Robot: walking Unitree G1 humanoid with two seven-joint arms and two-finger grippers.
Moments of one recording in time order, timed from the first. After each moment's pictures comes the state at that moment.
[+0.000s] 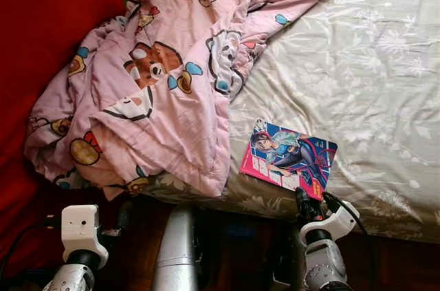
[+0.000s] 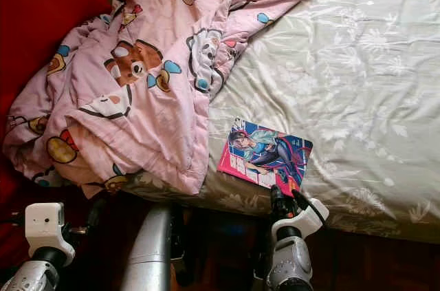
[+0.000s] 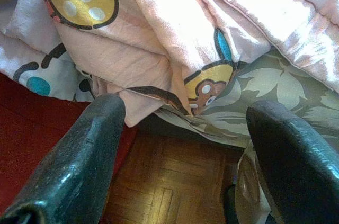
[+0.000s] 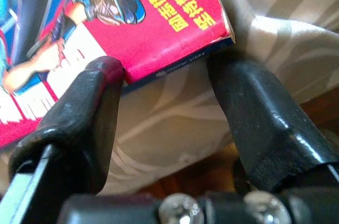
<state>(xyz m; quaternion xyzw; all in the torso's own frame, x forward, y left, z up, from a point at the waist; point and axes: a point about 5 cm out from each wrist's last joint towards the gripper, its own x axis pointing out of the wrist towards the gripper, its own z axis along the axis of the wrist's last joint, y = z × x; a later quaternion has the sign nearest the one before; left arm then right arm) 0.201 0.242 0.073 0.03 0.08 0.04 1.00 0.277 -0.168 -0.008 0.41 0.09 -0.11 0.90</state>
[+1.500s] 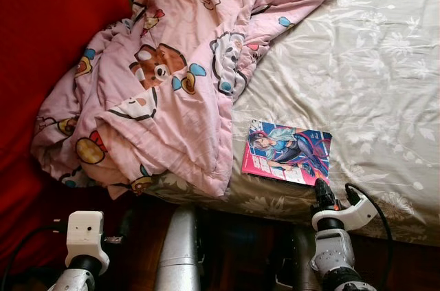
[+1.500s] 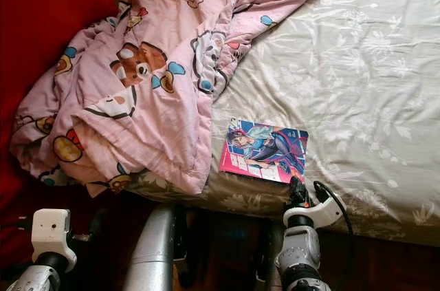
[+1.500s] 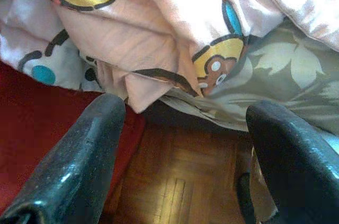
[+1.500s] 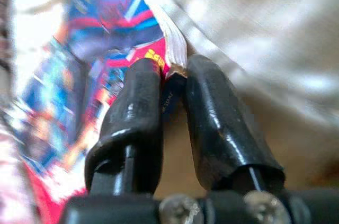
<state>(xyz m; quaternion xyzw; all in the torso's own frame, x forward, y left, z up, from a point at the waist) 0.209 0.245 0.053 0.06 0.10 0.03 0.99 0.304 -0.186 0.024 0.46 0.00 -0.10 0.88</state>
